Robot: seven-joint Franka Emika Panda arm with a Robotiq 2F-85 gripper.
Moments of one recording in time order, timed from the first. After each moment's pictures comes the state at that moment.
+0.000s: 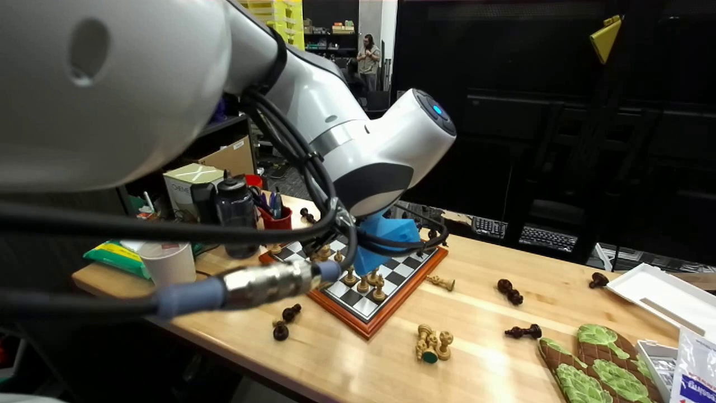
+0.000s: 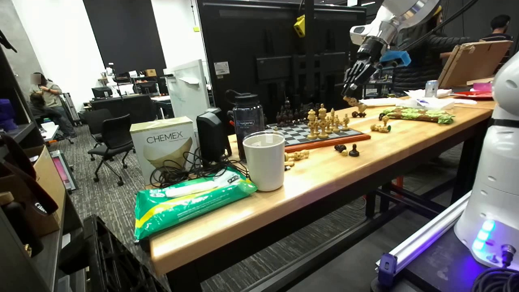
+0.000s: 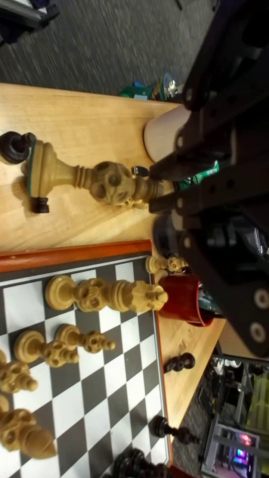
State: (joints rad) arm 0.12 -0.57 -0.42 -2.59 0.45 2.04 -1.63
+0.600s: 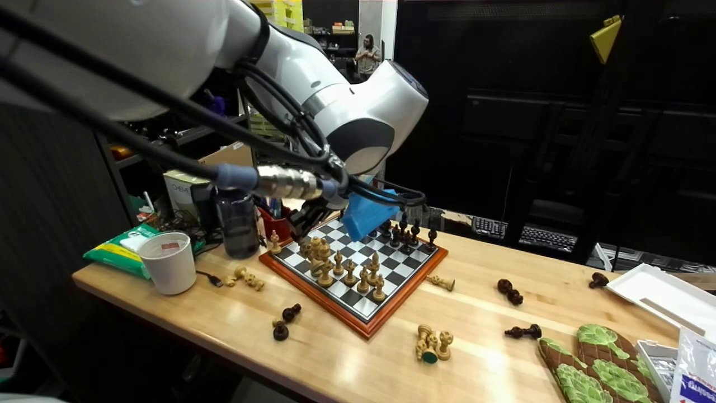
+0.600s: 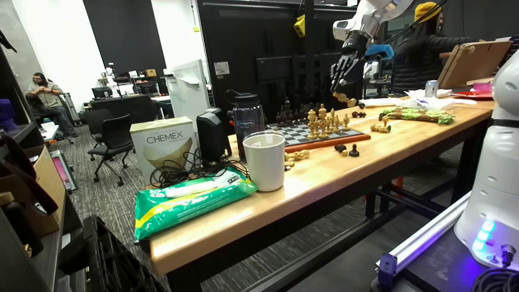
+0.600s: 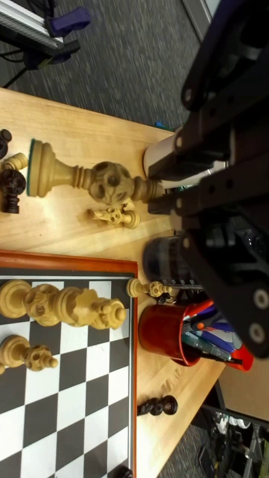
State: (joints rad) arm 0.12 -0.48 -0.31 -2.47 0.46 1.95 -1.69
